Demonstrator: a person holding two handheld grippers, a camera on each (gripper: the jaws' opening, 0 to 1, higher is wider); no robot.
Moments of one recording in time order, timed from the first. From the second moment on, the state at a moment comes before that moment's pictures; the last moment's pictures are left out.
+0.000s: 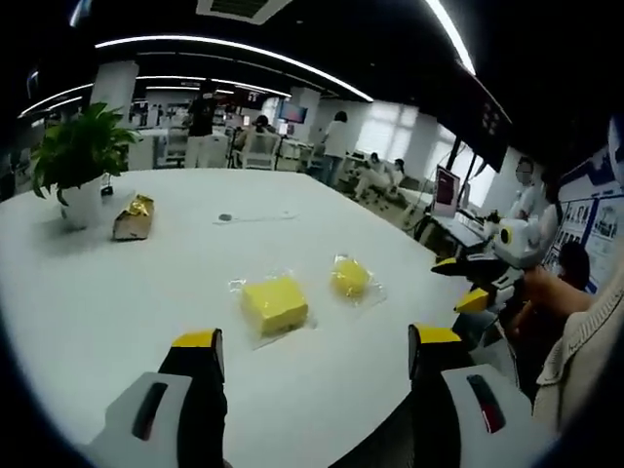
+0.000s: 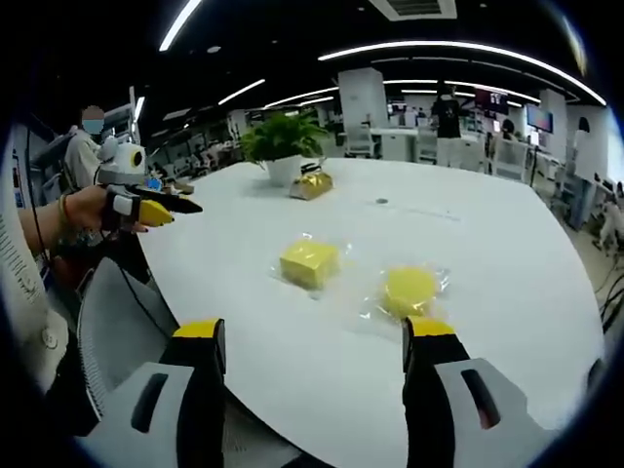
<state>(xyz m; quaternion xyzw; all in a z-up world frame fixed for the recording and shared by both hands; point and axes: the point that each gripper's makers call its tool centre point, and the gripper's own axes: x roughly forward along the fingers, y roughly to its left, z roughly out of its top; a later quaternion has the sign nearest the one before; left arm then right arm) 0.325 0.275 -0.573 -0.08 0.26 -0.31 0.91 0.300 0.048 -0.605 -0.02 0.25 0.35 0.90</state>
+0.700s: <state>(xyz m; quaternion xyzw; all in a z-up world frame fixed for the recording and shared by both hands) 0.460 0.281 -0.663 -0.29 0.31 -0.27 0.86 0.328 0.031 -0.626 -0.01 0.28 0.32 0.91</state>
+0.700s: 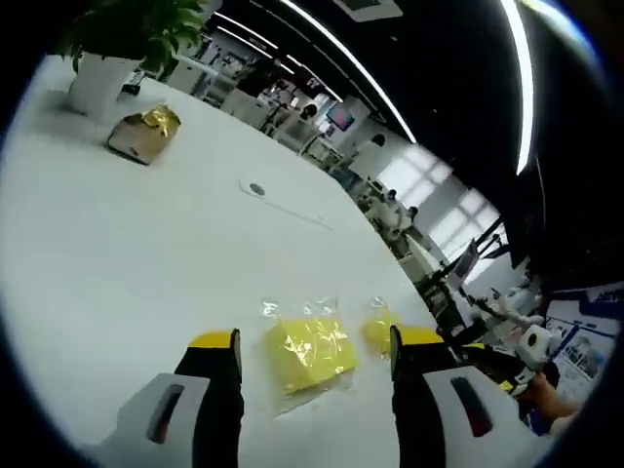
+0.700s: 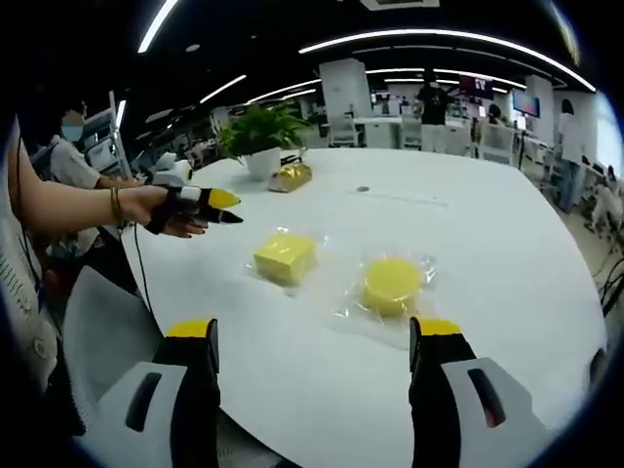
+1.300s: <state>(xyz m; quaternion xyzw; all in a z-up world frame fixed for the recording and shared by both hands) 0.501 0.240 -0.720 -0.42 0.37 -0.27 0.78 0.337 0.014 -0.641 0.00 0.32 0.30 0.90</state>
